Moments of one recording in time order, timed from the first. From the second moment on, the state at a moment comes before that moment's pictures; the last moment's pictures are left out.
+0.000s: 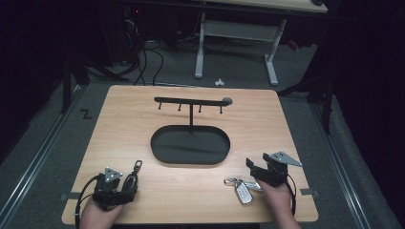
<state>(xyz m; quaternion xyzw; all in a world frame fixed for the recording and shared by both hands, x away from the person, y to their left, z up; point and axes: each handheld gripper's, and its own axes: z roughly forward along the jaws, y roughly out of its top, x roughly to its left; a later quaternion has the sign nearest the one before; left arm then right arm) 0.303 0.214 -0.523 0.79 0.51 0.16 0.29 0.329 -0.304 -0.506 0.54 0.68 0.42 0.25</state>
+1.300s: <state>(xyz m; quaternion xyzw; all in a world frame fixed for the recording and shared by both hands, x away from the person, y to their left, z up) 0.341 0.187 -0.489 0.85 0.45 0.18 0.21 0.314 -0.323 -0.503 0.52 0.72 0.39 0.27</state>
